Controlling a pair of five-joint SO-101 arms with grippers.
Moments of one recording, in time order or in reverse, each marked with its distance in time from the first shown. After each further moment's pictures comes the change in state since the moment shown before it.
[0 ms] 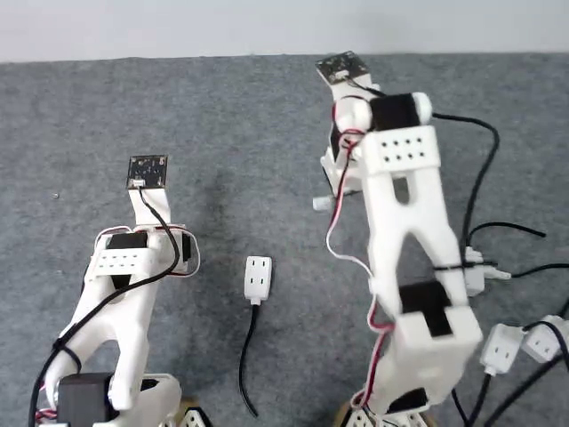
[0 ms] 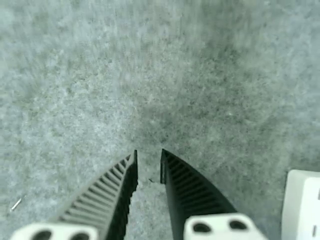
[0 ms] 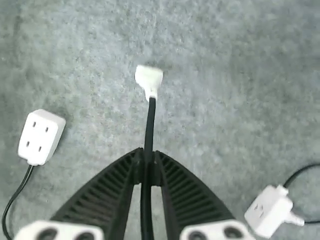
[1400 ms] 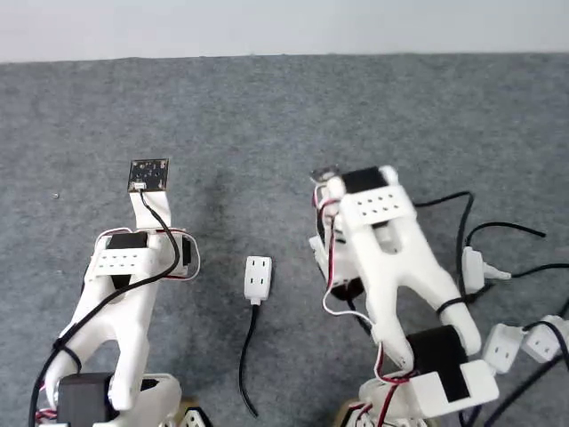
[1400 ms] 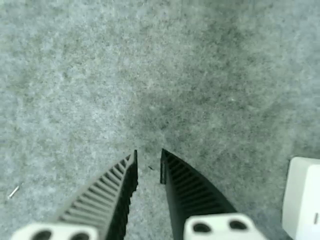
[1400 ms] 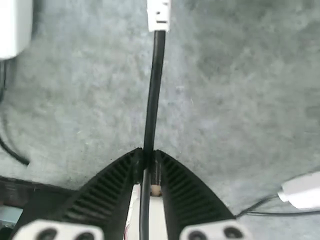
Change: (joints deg) left arm 0.0 0.0 0.0 2.8 0.0; right arm -5.2 -13.2 40.4 -0.8 -7.8
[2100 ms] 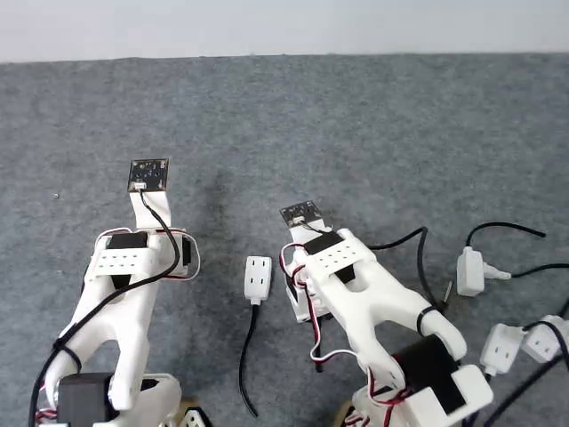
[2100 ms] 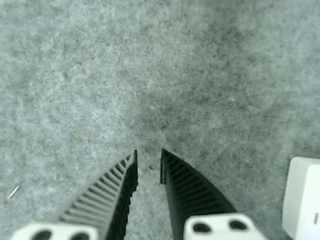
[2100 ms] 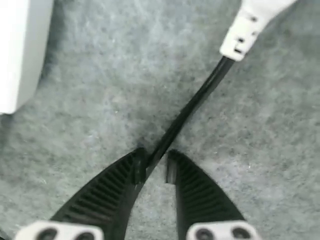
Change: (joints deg) left arm 0.0 0.0 0.0 0.0 0.0; right arm -12.7 -1.1 30.2 -36.6 -12.4
